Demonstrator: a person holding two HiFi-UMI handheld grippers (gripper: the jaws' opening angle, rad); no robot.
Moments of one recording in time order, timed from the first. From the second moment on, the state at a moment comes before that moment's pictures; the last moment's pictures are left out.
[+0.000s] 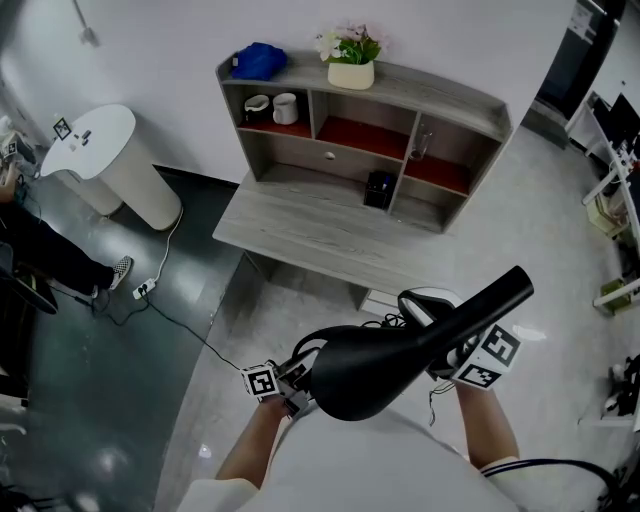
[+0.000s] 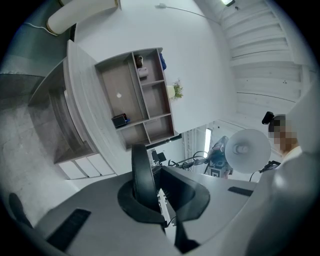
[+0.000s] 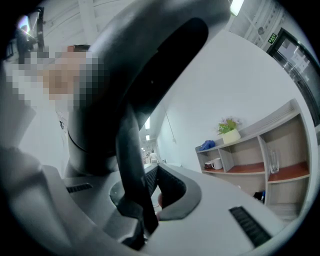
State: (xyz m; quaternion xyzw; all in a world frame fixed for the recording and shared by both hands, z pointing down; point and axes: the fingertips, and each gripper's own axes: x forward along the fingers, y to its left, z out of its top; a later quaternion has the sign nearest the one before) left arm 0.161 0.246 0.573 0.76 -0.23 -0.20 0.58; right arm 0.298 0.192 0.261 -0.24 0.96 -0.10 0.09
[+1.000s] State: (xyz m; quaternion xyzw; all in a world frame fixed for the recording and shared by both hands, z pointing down) left arm 0.050 0.224 0.581 0.78 -0.25 -0.18 0.55; right arm 0.191 0.164 0.266 -0.23 0.96 -0.12 0.11
